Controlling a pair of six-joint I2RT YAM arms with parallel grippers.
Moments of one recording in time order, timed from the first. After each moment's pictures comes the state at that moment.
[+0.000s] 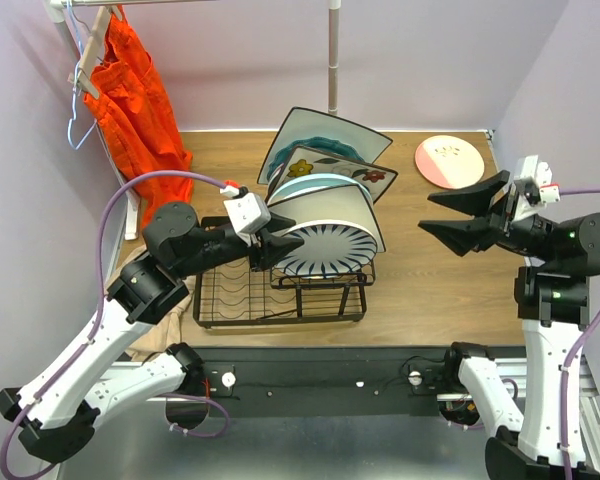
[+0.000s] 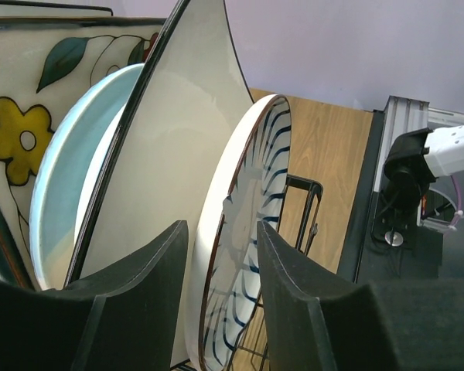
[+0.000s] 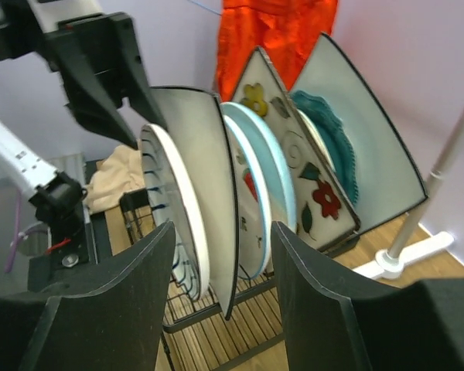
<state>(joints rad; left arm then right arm) -0.74 0.83 1.11 -0.31 0.44 0.06 -0.14 0.75 1.12 0.01 -1.25 0.31</state>
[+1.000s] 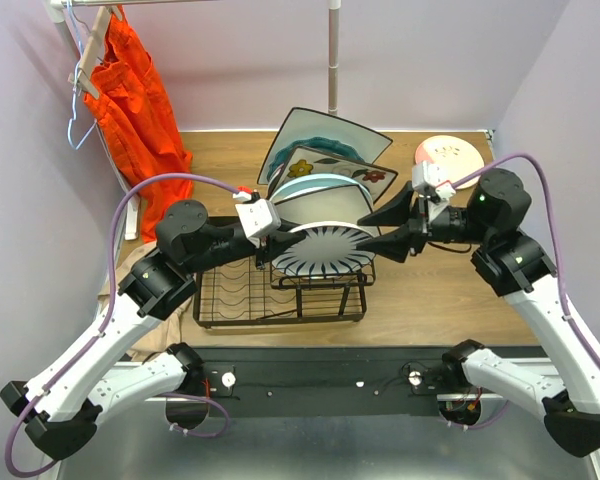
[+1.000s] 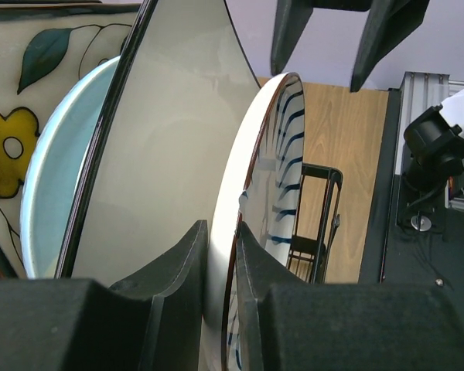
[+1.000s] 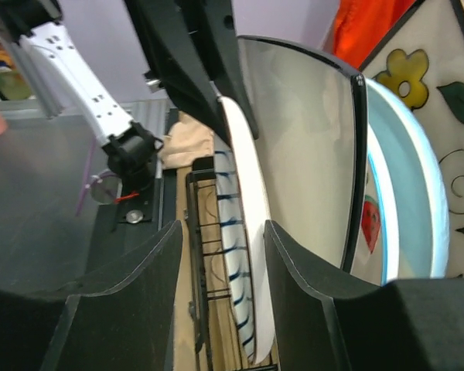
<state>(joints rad) -0.74 0.86 1.06 -0.26 0.47 0.15 0.46 0.95 1.18 -0.29 -1.02 -0.07</state>
